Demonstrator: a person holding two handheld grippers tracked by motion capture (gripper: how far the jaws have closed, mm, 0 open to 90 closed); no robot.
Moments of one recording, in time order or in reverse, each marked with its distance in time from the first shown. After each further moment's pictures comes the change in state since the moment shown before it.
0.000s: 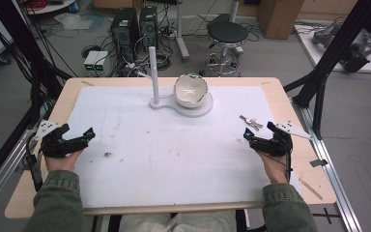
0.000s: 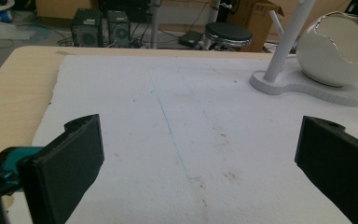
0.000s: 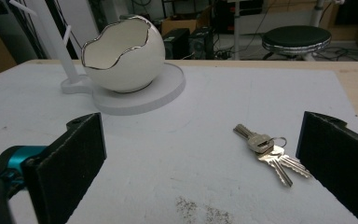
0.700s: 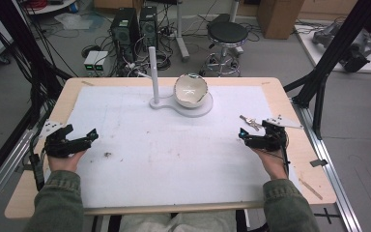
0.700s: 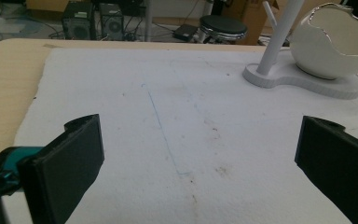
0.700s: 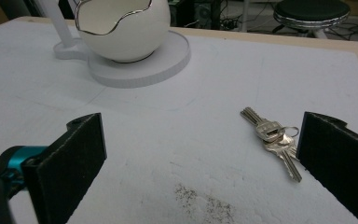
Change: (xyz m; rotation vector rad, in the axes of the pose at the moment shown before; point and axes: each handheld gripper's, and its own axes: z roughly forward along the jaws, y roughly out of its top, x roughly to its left) left arm -0.005 -0.002 0.004 0.024 -0.019 -0.005; right arm 0.002 0.009 0.020 0.147 0.015 -0.076
